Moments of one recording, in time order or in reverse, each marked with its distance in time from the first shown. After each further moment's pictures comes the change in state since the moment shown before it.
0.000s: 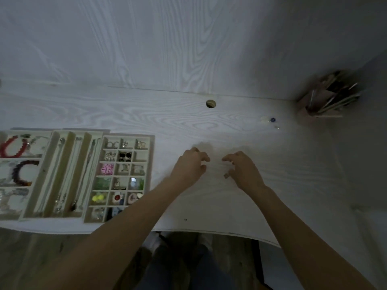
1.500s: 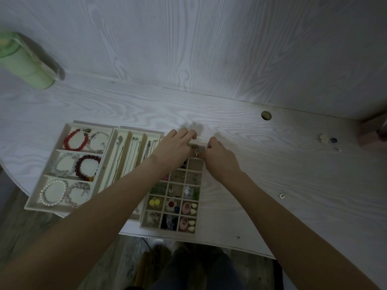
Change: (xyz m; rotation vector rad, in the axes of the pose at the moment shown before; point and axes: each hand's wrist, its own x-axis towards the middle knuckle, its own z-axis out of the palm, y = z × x) left_hand -0.030 -0.148 -0.128 0.780 0.073 0.237; right_hand 0.056 -0.204 0.062 -0.461 0.009 -0.341
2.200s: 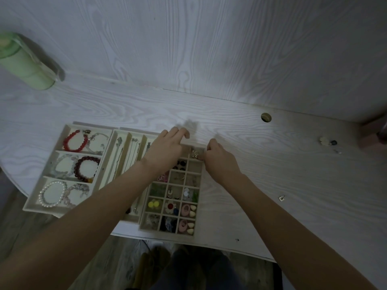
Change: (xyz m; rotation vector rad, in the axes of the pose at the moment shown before) left_hand -0.010 -0.009 -0.008 -0.032 -0.031 -0.065; right_hand 0.003 0.003 0.002 0.001 -0.005 -0.024
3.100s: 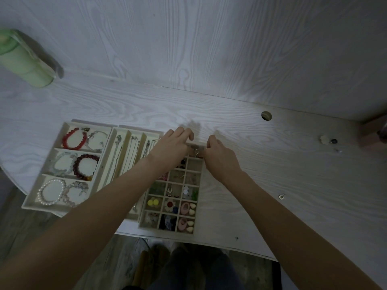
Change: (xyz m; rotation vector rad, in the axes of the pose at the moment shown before) left_hand 0.011 0.007 0.006 -0.008 -0.031 0.048; right_hand 0.005 0.006 0.011 -0.040 0.119 -0.073
